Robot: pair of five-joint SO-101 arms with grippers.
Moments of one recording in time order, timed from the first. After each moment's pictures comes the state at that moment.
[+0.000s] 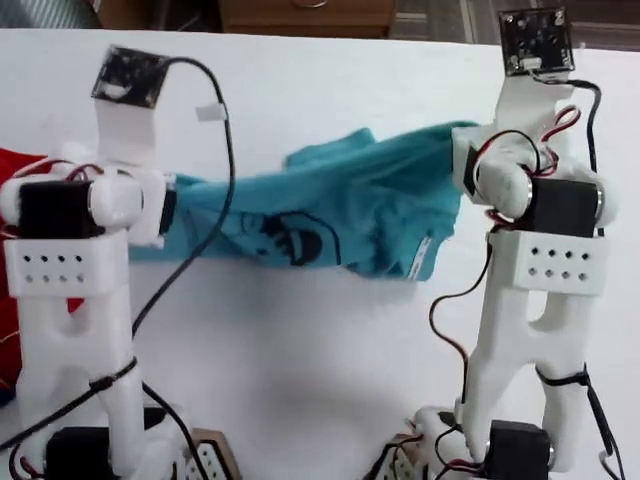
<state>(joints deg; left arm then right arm) -8.6 -24.8 0.7 97.0 -8.6 2.3 -21.1 -5.5 78.4 11.7</state>
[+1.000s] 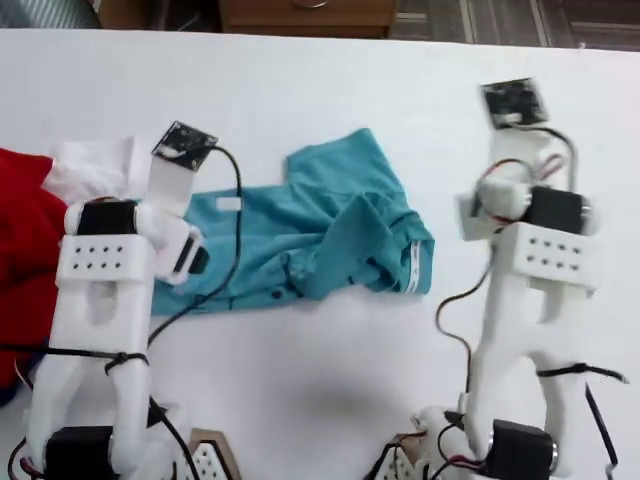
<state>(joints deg) -9.8 -25.0 31.9 74.9 -21.8 5.5 -21.1 17.6 73.8 22.1</state>
